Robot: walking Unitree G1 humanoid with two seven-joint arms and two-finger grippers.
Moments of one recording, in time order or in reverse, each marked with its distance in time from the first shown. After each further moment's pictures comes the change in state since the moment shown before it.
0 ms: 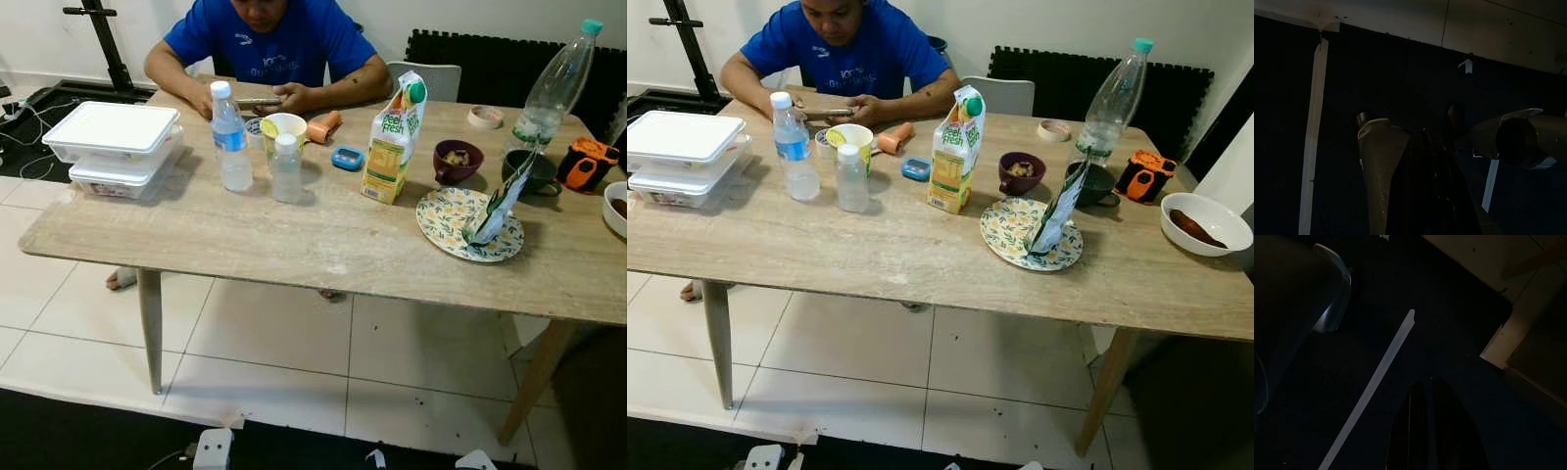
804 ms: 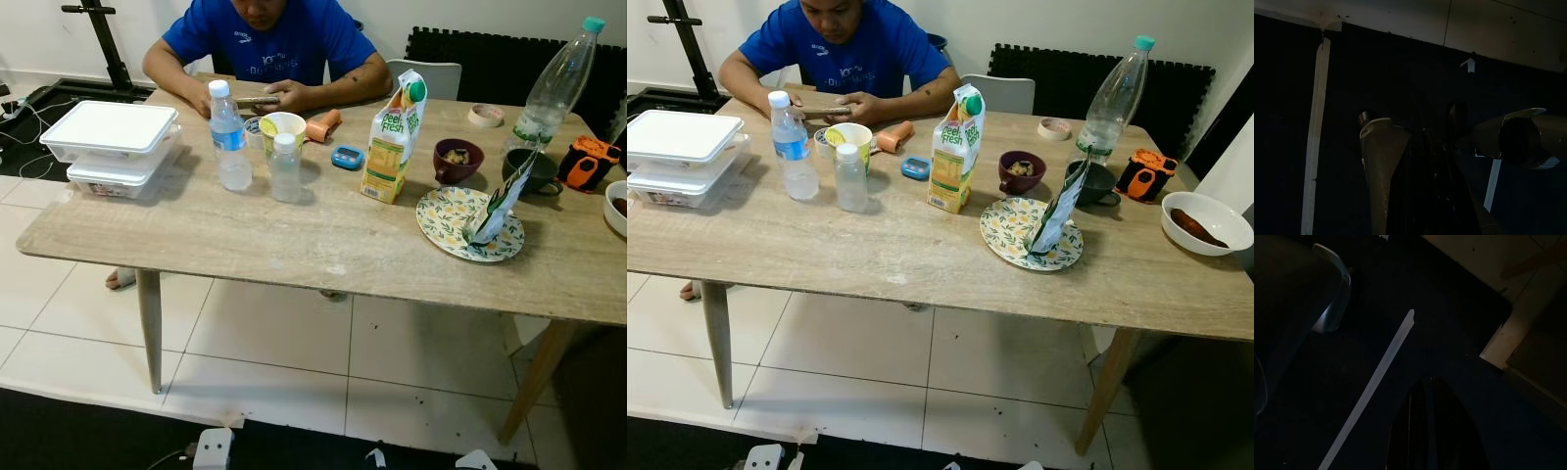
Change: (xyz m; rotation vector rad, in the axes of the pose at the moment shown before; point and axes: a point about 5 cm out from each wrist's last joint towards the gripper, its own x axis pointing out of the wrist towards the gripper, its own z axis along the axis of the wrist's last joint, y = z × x) left arm 0.000 0.000 0.000 0.005 0.003 0.007; right arm 0.000 0.000 0.000 0.000 -0.002 -0.001
